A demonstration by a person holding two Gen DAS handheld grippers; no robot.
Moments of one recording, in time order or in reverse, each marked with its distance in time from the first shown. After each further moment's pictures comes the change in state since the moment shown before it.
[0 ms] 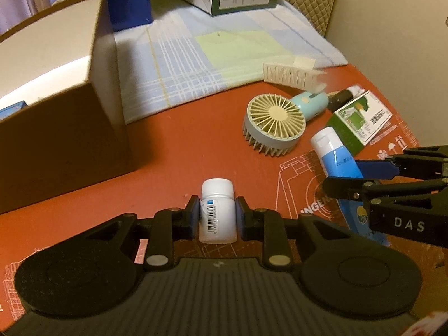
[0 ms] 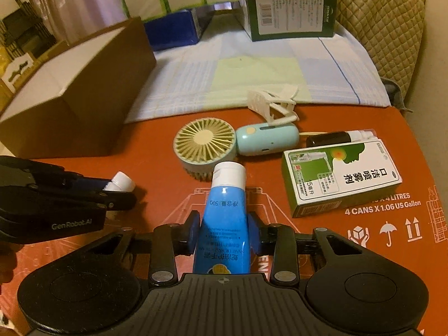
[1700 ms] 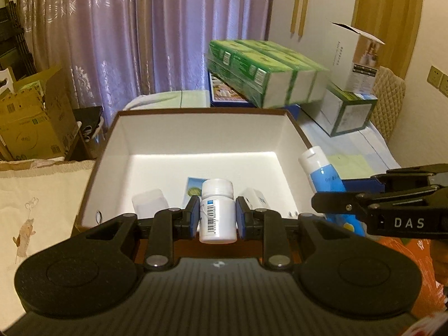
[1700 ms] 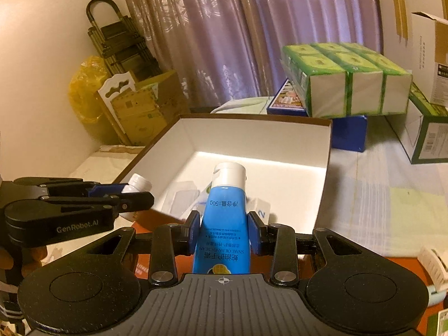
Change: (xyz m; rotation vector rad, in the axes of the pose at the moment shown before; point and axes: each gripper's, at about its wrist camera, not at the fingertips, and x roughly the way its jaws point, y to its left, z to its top) left arm -0.170 0.200 0.010 -0.205 -0.324 0.203; right arm -0.011 0.205 0.116 -0.224 -0.176 0.344
